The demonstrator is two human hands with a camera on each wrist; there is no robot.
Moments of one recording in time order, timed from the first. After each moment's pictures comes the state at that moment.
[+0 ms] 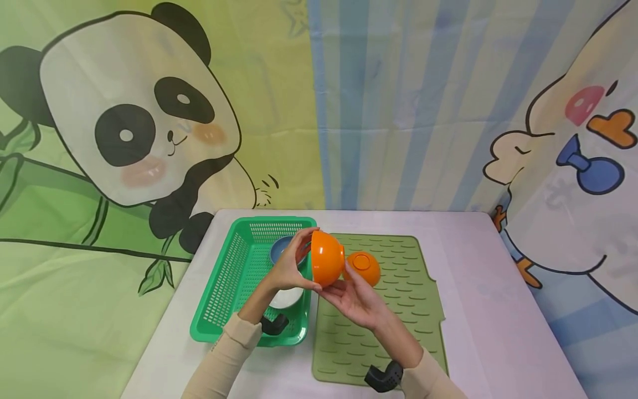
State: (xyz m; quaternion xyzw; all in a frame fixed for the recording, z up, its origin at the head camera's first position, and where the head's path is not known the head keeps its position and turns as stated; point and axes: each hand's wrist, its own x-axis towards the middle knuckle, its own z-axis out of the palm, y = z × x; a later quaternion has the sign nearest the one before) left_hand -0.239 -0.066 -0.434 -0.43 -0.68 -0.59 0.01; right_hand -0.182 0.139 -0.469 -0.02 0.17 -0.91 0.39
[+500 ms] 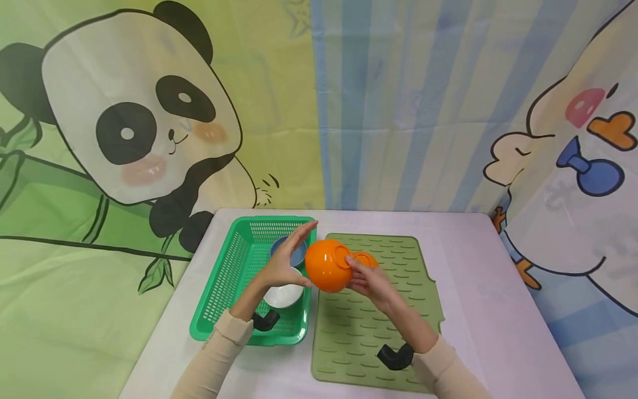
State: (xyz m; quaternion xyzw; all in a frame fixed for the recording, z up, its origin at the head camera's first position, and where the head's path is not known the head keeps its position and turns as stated) left_hand -0.243 -0.080 -0.427 -0.44 -0.73 -0.52 0.04; right_hand -0.201 0.163 -0.456 0.03 0.59 -0.77 0.23
